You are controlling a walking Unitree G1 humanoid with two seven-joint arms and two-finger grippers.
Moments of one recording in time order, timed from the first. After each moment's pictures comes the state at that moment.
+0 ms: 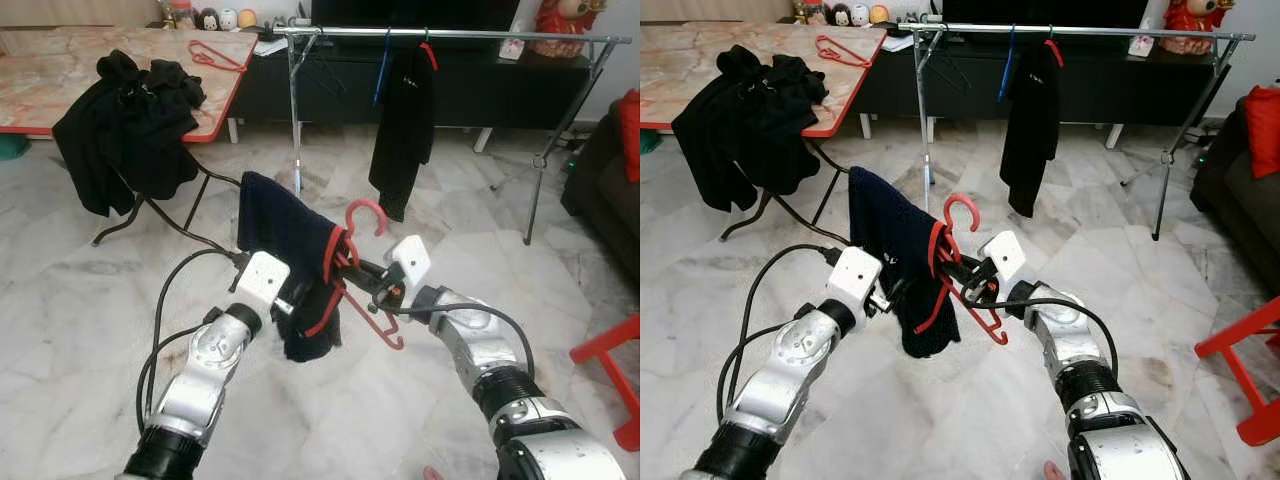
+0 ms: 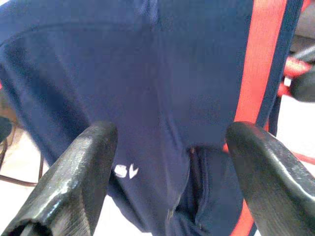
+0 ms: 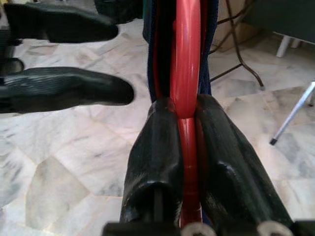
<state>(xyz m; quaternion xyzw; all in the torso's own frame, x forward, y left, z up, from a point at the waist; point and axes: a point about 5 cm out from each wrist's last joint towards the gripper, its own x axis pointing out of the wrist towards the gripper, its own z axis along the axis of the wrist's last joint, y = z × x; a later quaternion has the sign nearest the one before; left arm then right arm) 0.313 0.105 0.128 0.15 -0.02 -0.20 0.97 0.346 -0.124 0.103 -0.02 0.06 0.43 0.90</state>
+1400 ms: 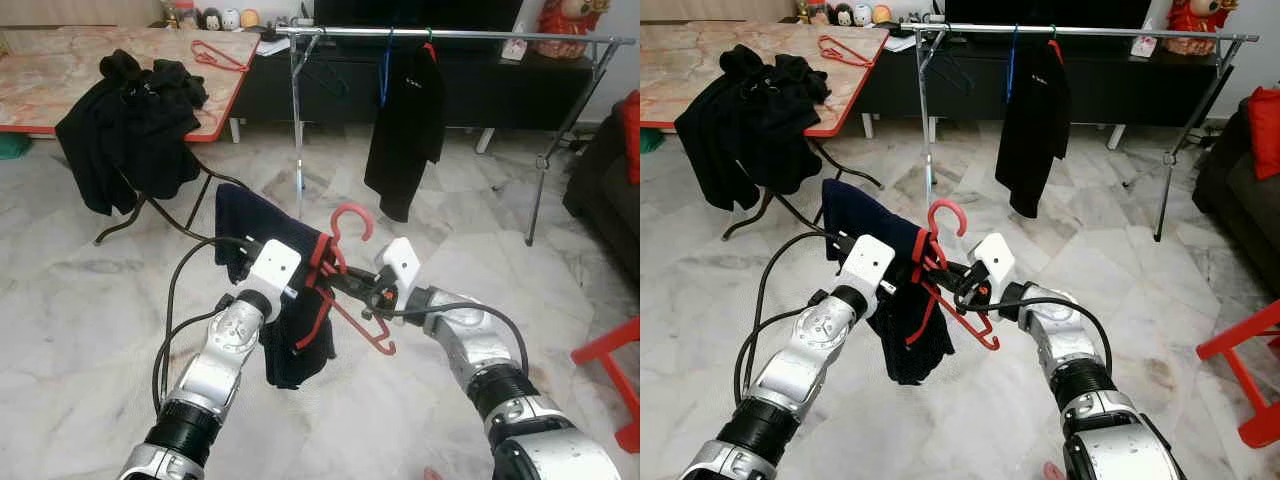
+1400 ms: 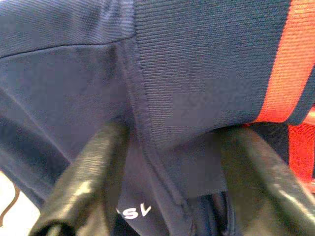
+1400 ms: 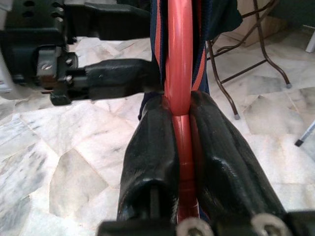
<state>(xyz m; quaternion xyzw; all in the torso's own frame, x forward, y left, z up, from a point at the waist) 0.329 0.098 0.125 0.18 -0.01 -0.17 0.97 0.342 -0.117 0.105 -0.01 0.07 0.48 0.87</state>
